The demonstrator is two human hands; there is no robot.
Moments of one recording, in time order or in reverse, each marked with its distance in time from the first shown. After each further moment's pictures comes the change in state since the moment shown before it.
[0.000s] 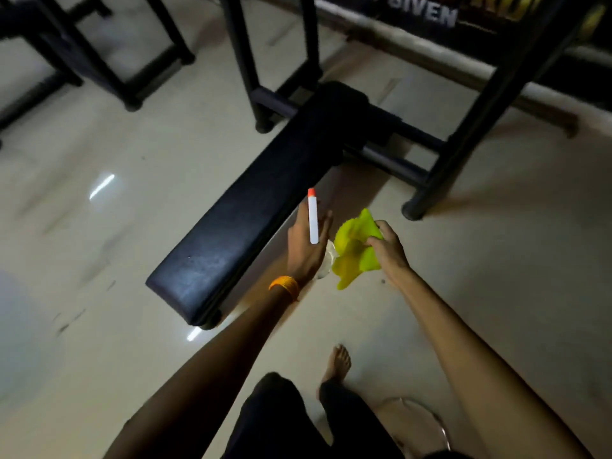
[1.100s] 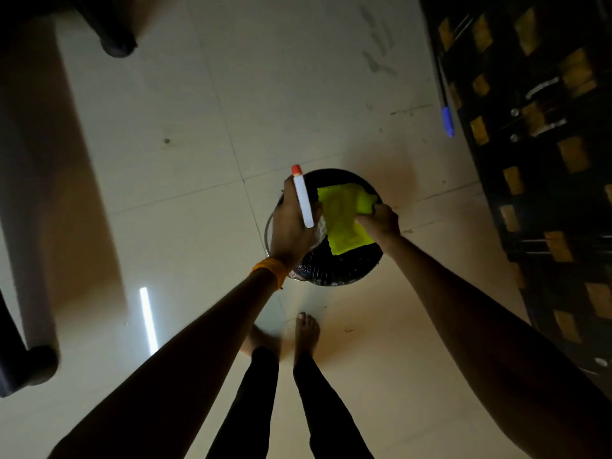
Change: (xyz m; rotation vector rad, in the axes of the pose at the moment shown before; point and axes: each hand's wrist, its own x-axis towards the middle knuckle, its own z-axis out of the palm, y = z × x) left_hand -0.514 -0.237 0.235 0.171 -1.072 0.208; right_hand -0.383 0.612 -0.148 0.068 0.708 0.713
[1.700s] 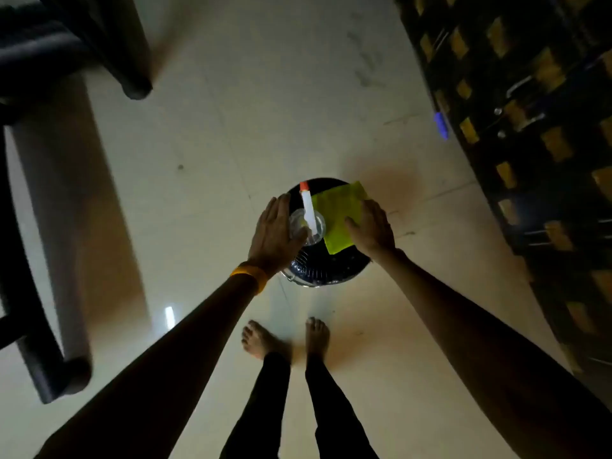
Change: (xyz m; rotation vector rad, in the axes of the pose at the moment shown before) left_hand -0.021 0.018 -0.021 0.466 -0.254 0.127; right_hand -0.052 -0.001 -0.027 -0.288 0.009 -0.280
